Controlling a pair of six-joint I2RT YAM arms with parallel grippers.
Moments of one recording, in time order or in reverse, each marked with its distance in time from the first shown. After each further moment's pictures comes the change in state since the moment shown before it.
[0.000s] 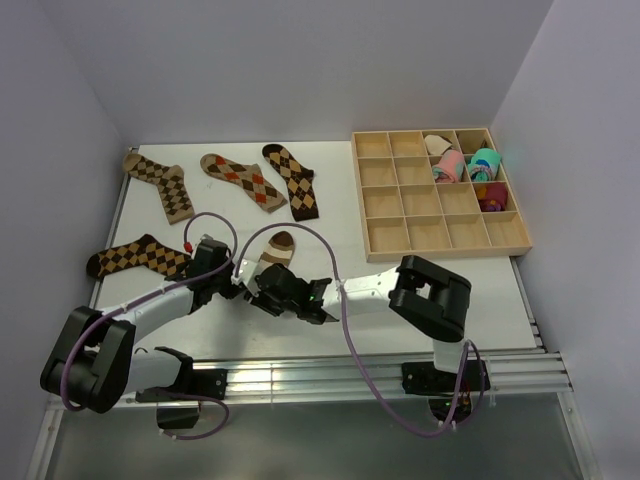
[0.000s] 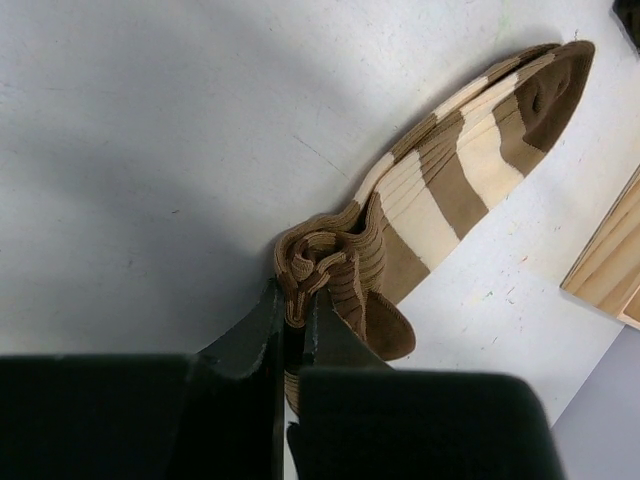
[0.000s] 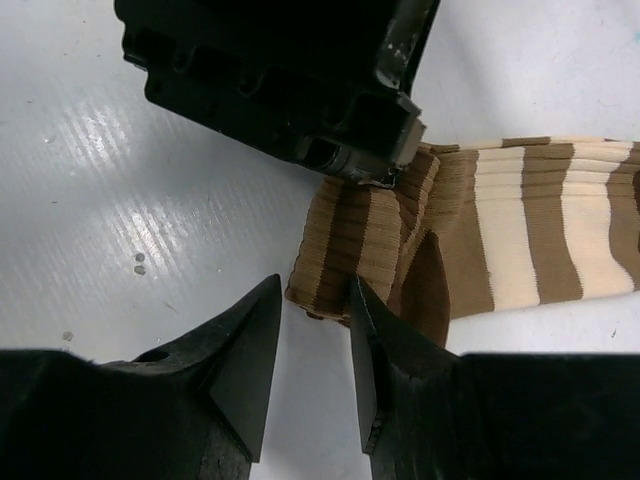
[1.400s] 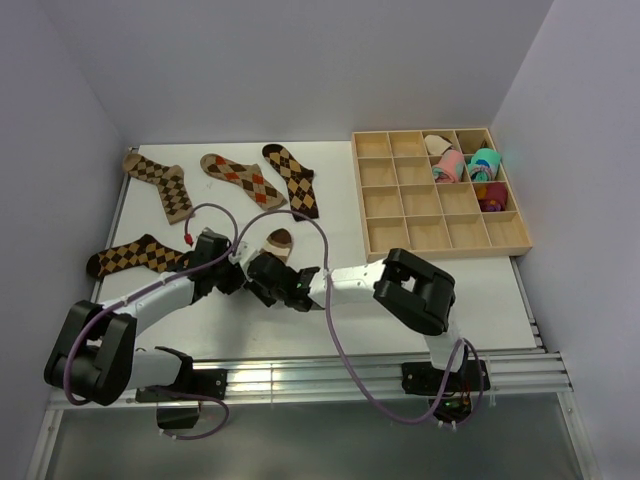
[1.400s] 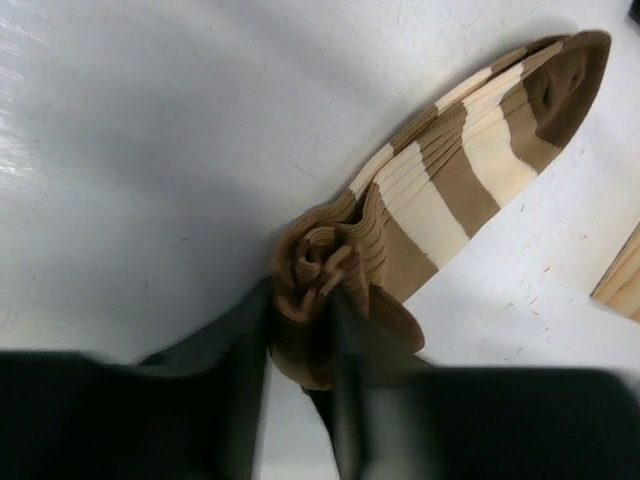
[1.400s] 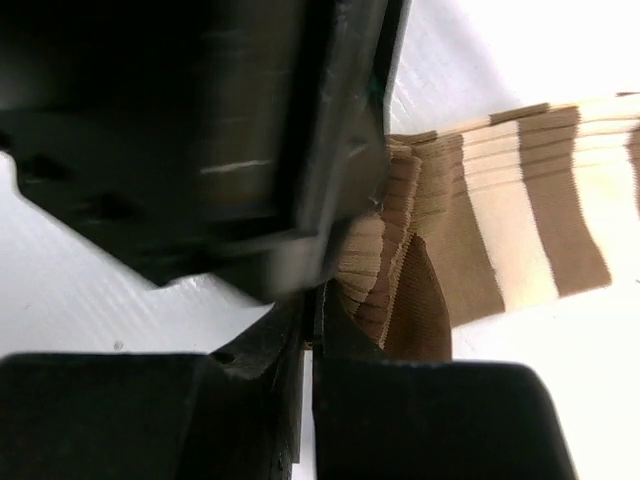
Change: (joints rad) left arm 0.017 0.037 0.082 -0.082 -0.015 0.087; right arm -0.027 0.132 0.162 -0.120 0.079 0.182
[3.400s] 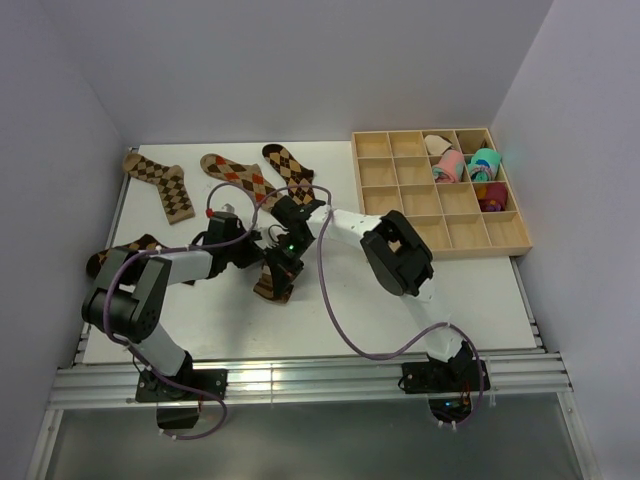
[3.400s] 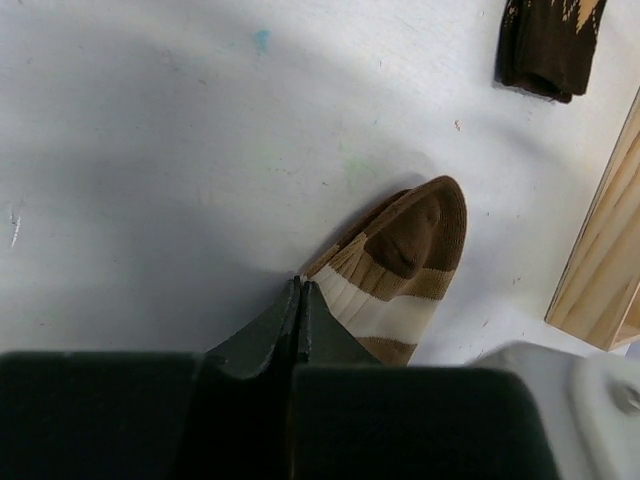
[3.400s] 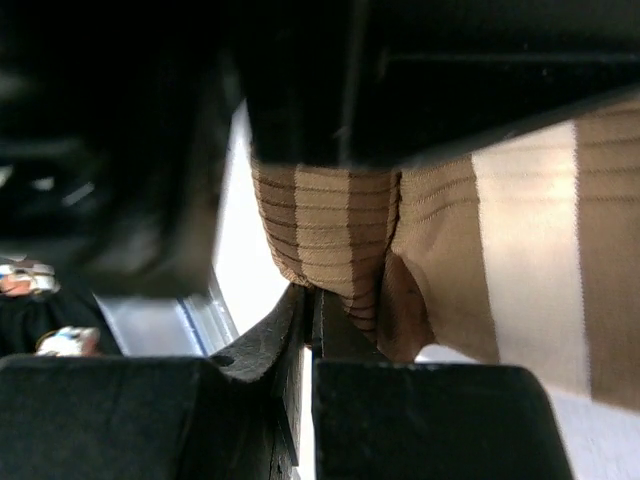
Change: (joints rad) left arm 0.028 0.353 0.161 0.323 0.126 0.129; right arm -0.369 0.276 0.525 -0.867 -1.032 -0.162
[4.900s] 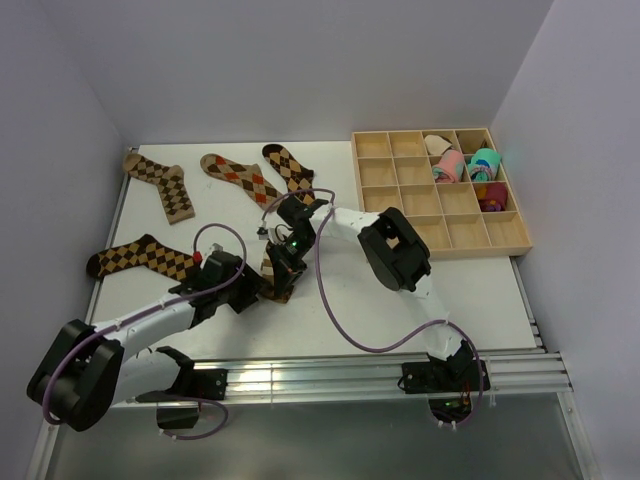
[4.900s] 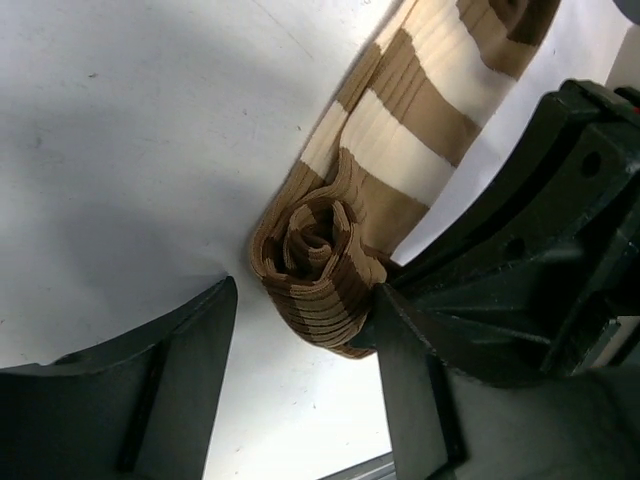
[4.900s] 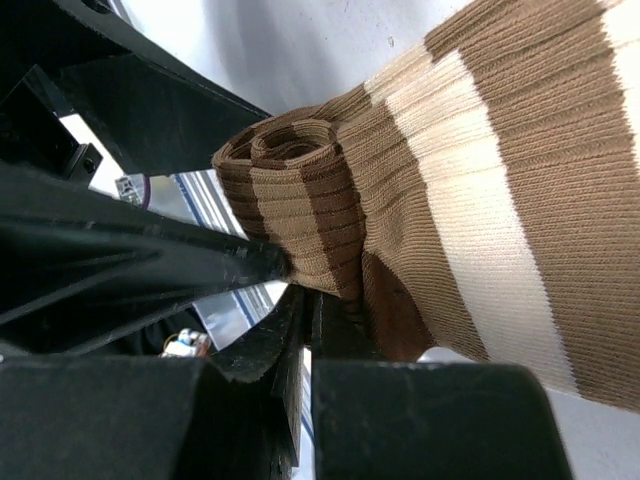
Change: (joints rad) left arm -0.192 -0.492 -0.301 -0.243 -0.135 -0.333; right arm -0.048 0.063 0.007 0.013 -0.094 0.177
